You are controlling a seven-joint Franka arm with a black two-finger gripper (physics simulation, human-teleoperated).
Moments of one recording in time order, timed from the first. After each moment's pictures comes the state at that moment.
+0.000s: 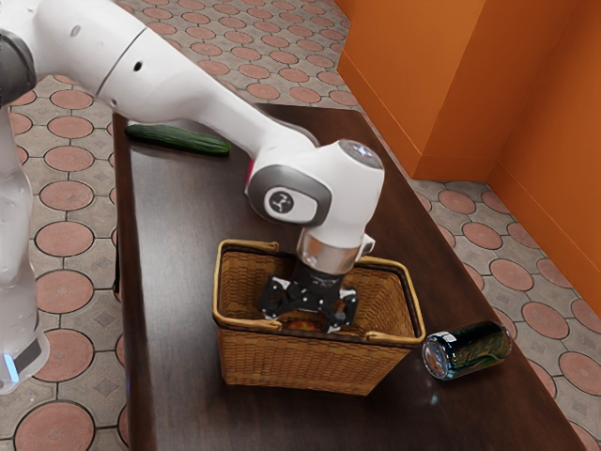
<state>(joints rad) -0.01 -0.08 -0.42 -2.10 -0.18 1.99 -1.69</state>
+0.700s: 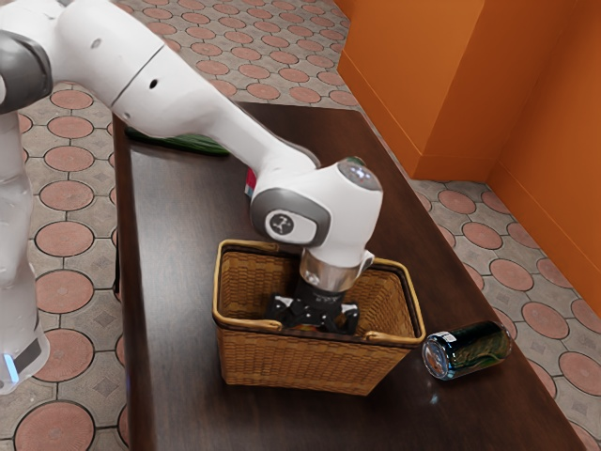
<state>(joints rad) -0.03 -0.02 -0.40 -2.12 -0.14 2.10 -1.76</state>
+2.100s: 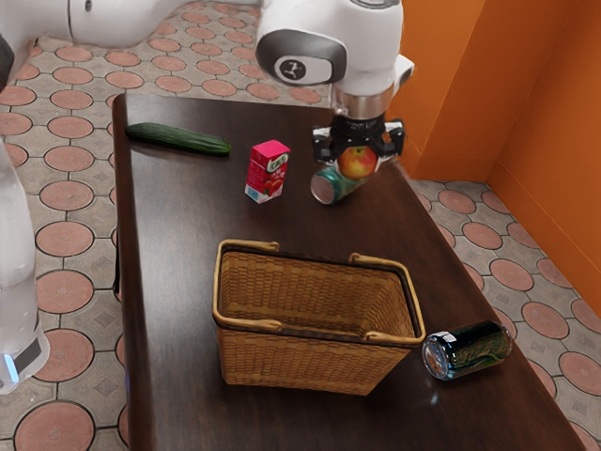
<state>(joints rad) 0.22 -0.19 -0.43 -1.74 0.27 1.80 -1.67</state>
